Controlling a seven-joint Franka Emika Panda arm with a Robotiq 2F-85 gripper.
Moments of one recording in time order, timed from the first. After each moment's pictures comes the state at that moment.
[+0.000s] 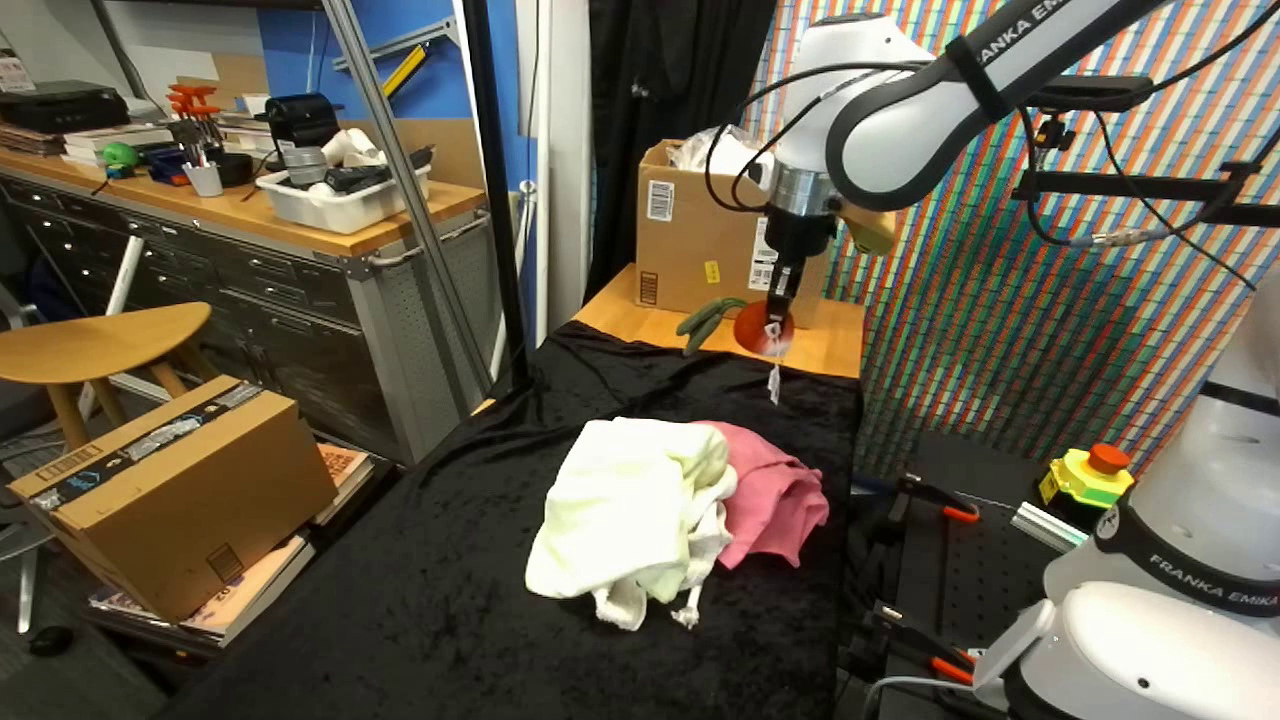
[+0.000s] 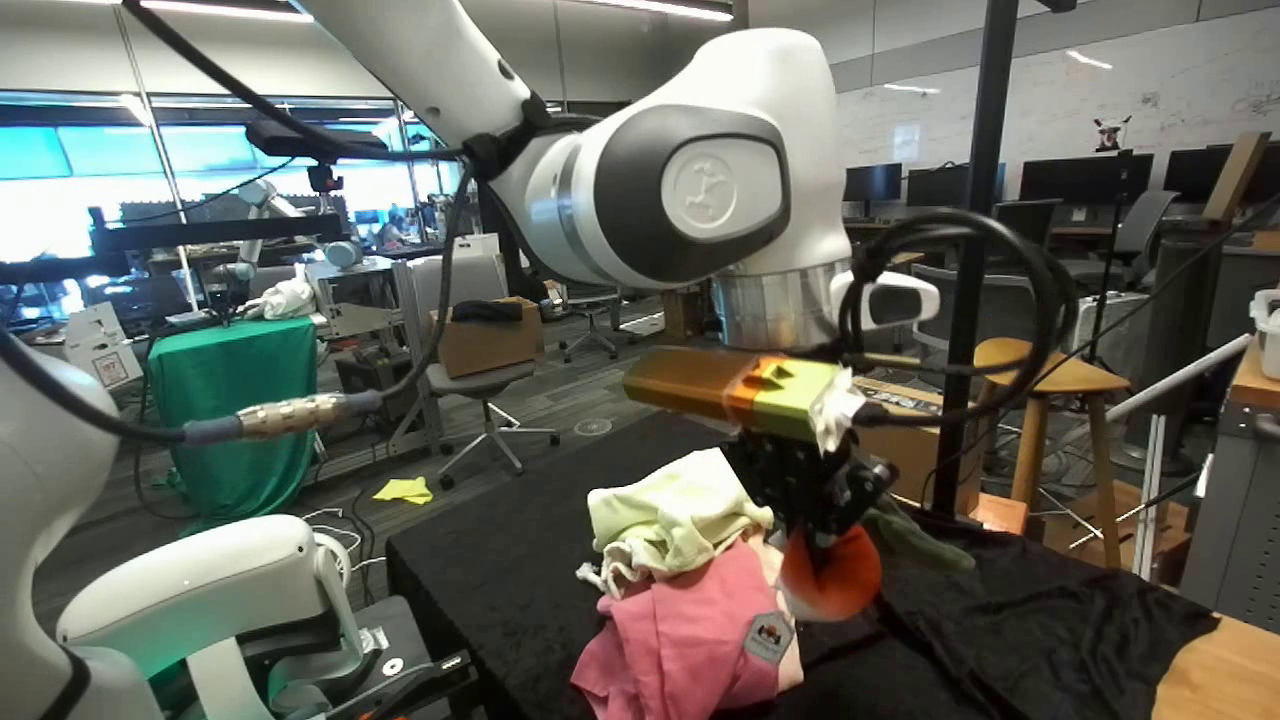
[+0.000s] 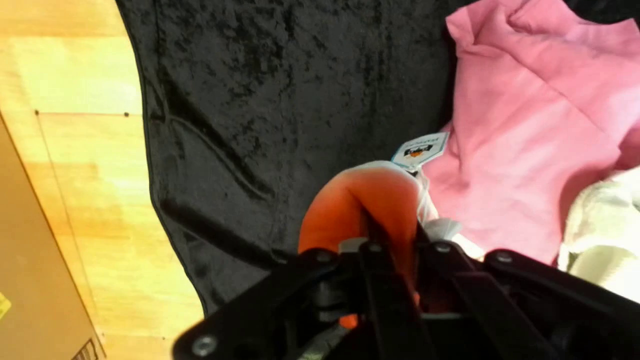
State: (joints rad) arm -0.12 -0.18 -0.07 -2.57 -0.18 2.47 -0.23
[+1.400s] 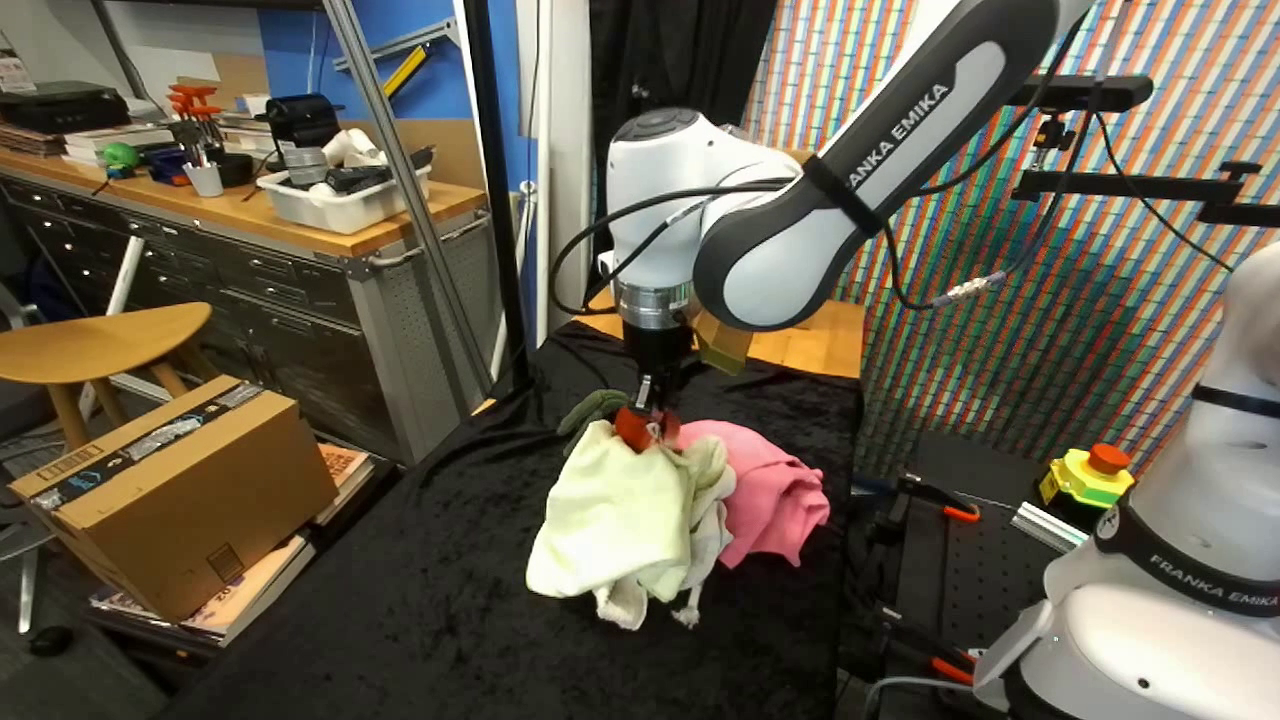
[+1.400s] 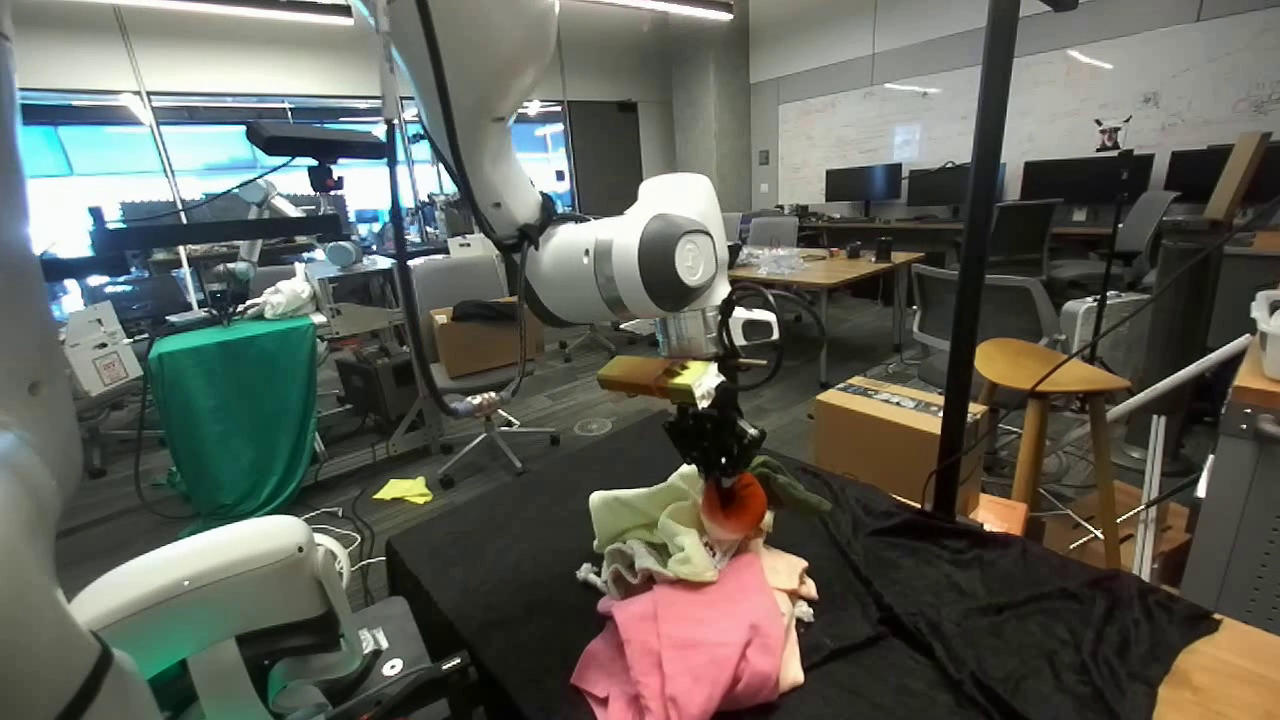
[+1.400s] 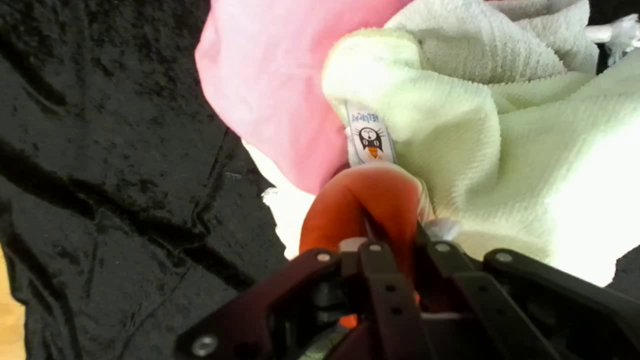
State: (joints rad) arm 0.10 0.21 0.11 -2.29 -0.29 2.48 0.23
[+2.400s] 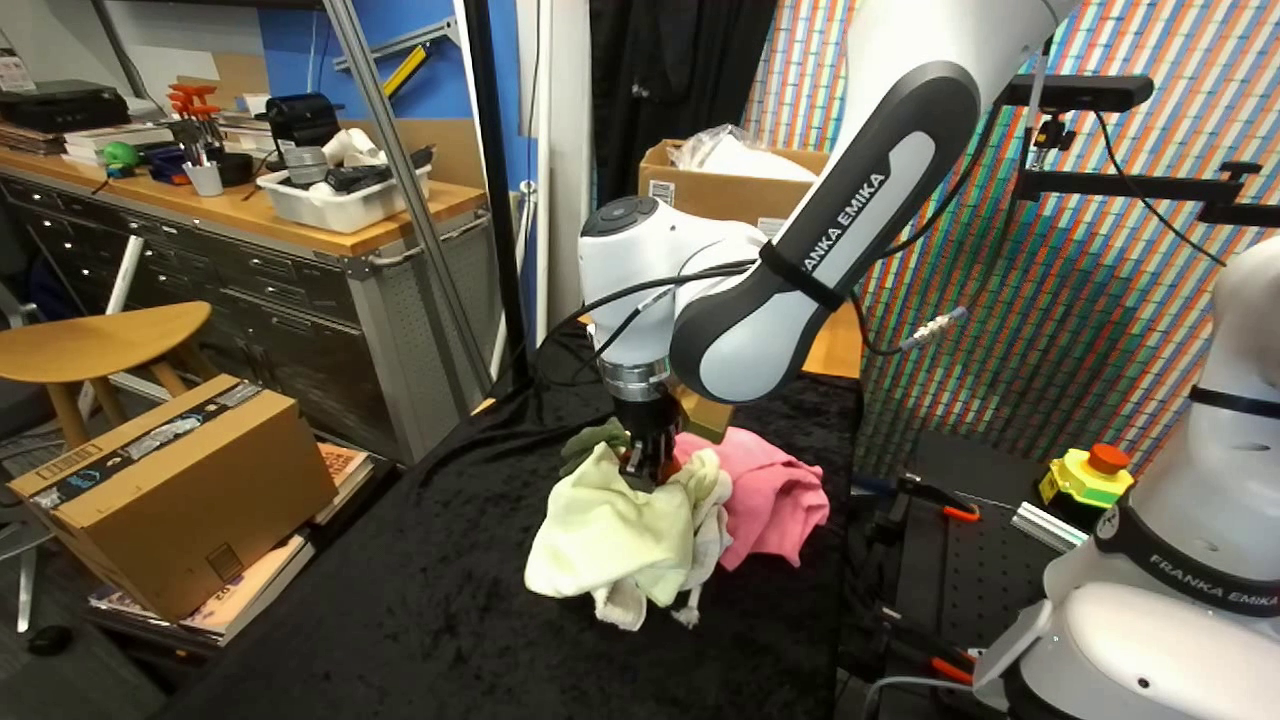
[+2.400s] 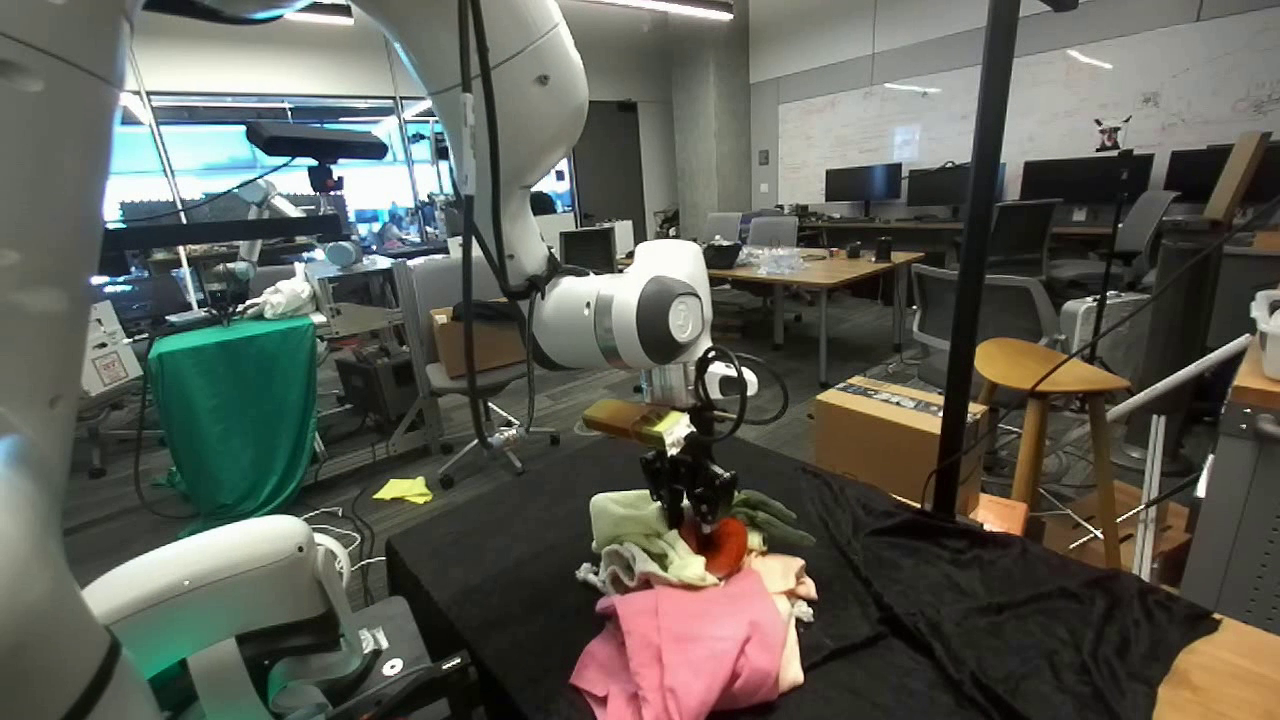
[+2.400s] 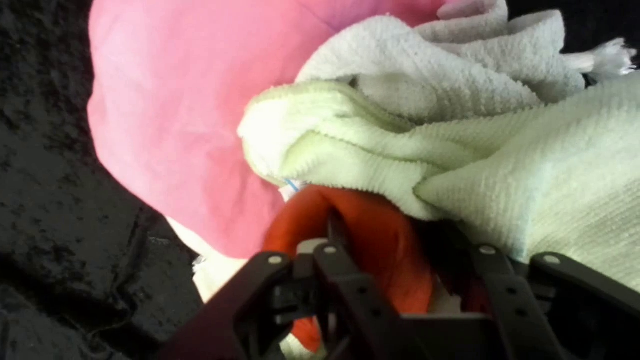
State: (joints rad) arm 0.19 0.36 0.08 -2.25 -0.28 2.48 0.33
